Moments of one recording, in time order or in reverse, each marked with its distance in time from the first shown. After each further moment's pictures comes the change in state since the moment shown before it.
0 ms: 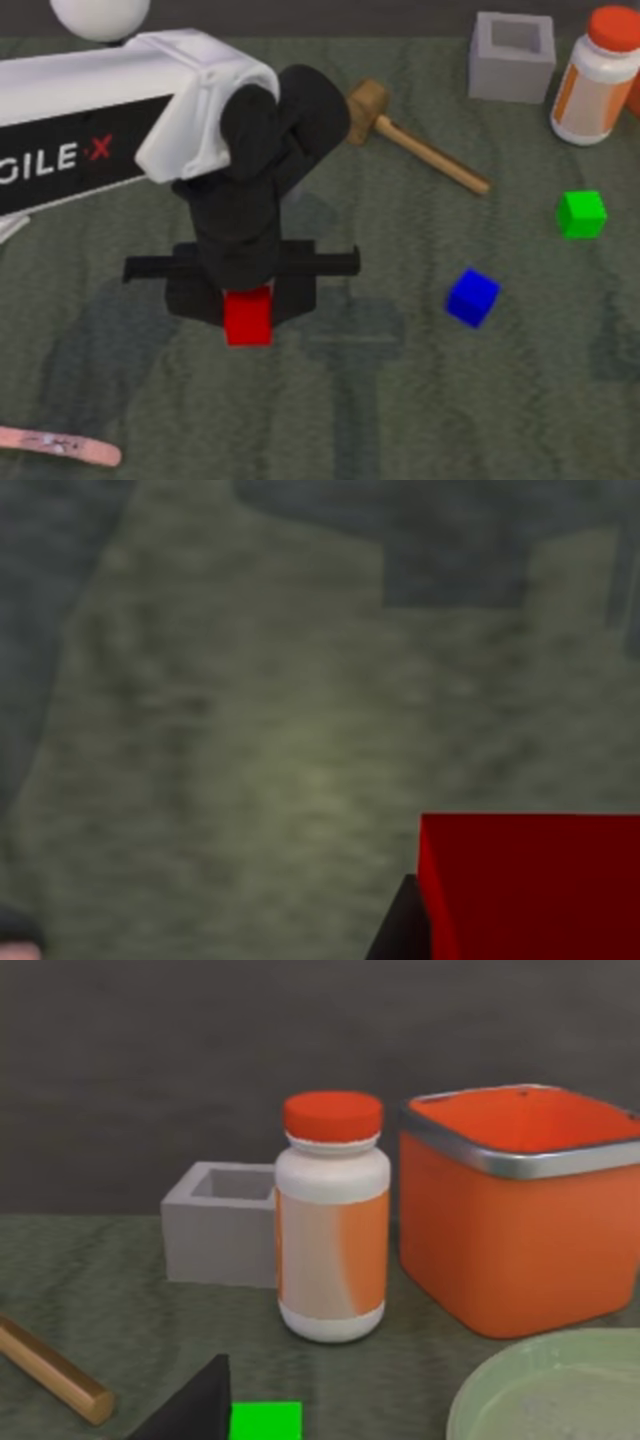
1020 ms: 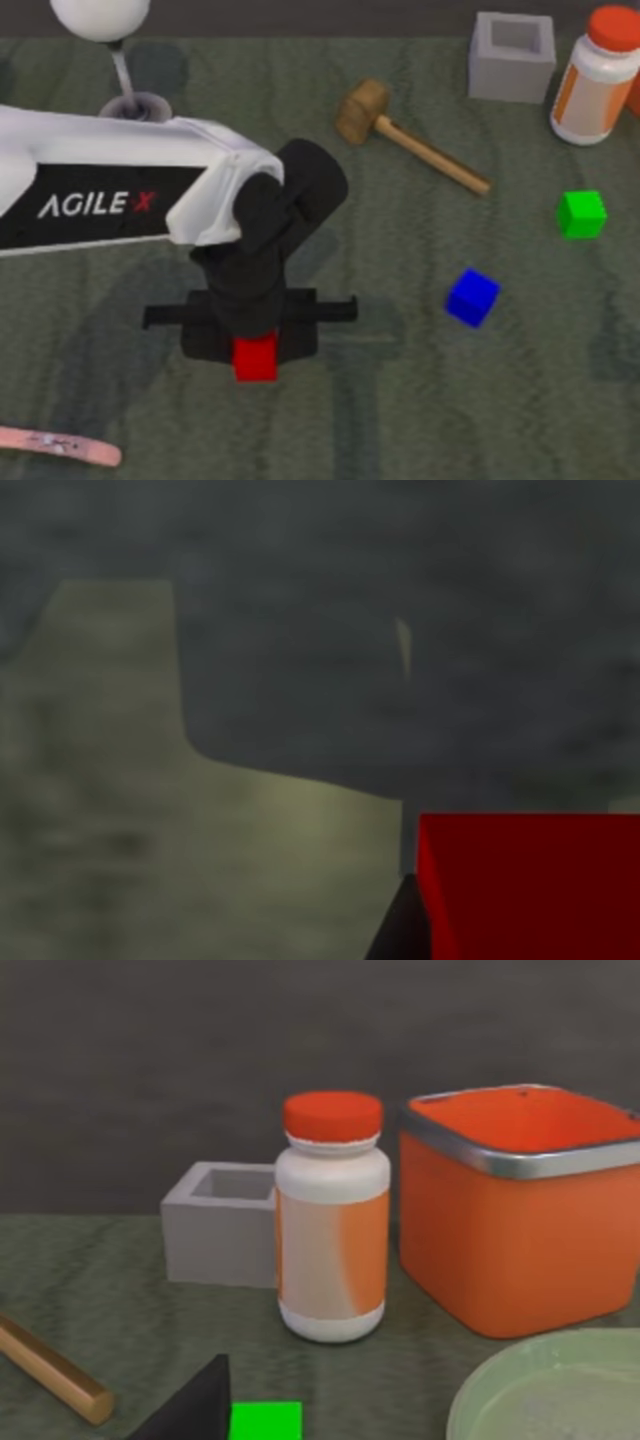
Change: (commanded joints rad) left arm 0.001 0.089 -0.175 0.268 0.000 0.004; right arm 0.000 0.000 0.000 0.000 0.000 0.000
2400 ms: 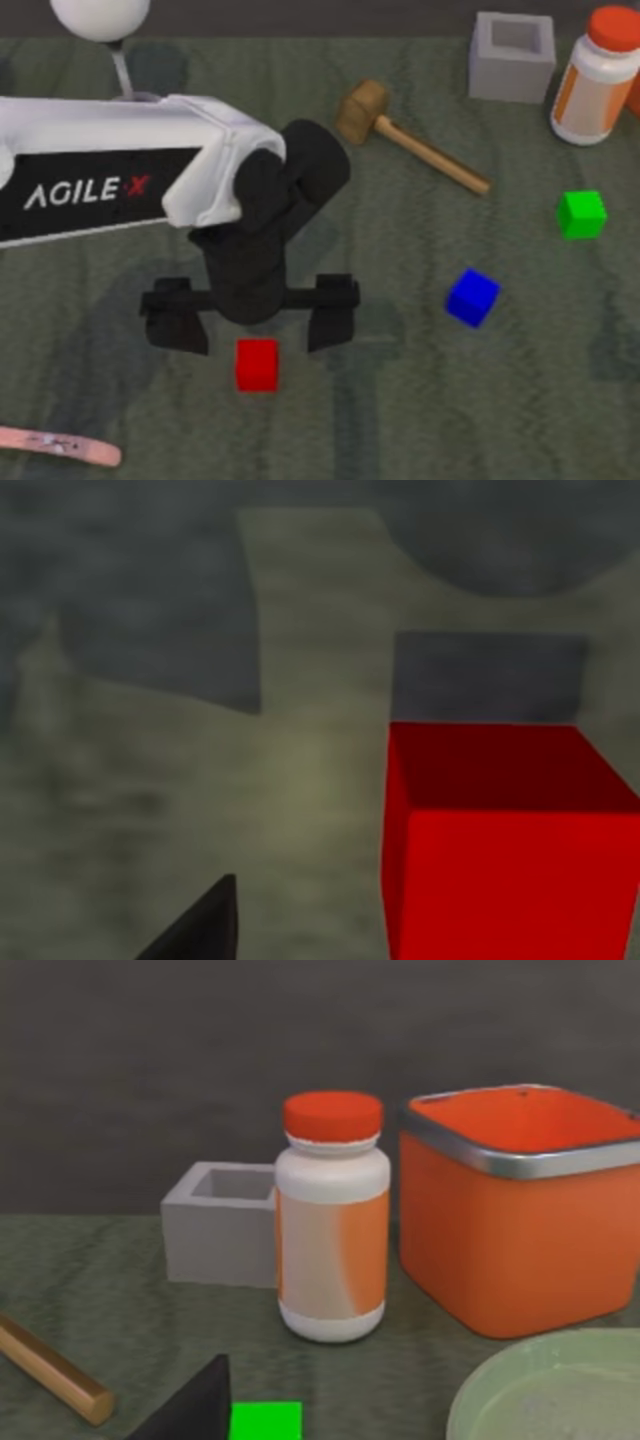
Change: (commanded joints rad) left arm 0.001 -0.025 0.056 -0.077 0.000 -0.005; right arm 0.000 0.000 0.000 0.000 0.000 0.000
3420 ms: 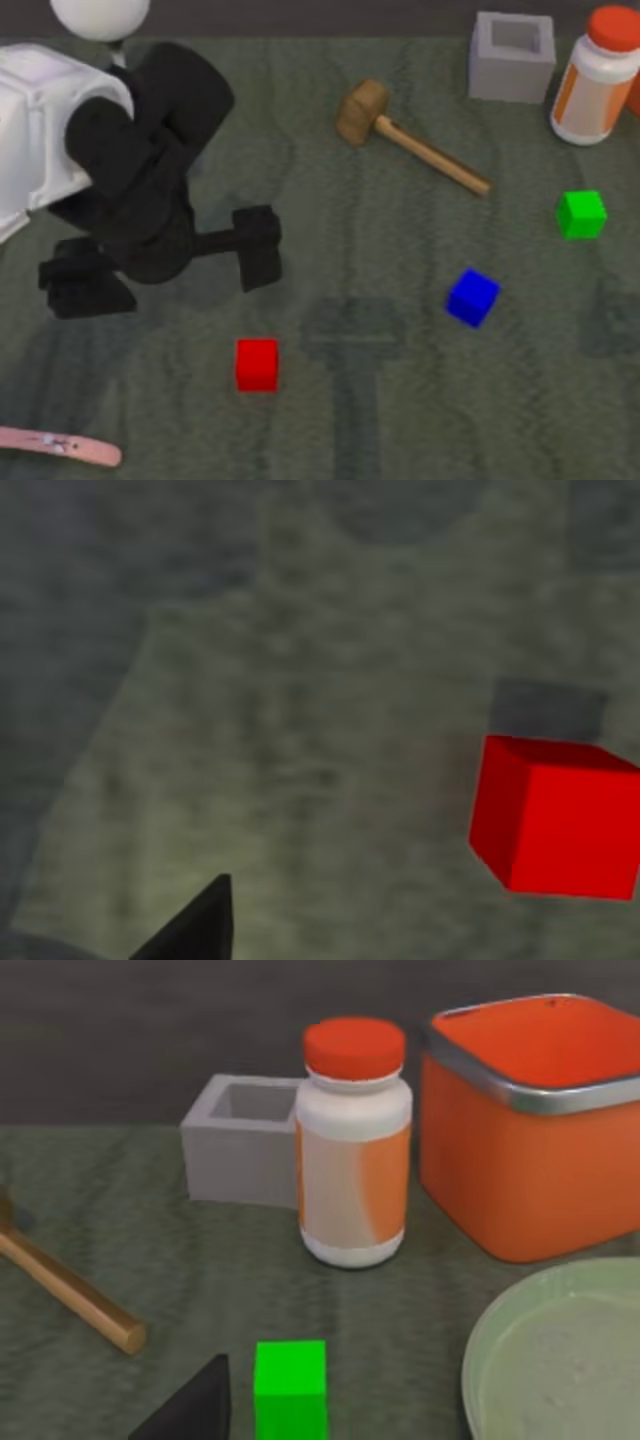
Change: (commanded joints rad) left arm 0.136 -0.324 -0.105 -0.028 -0.011 0.020; right arm 0.021 0.292 0.288 -0.192 -0.003 0.018
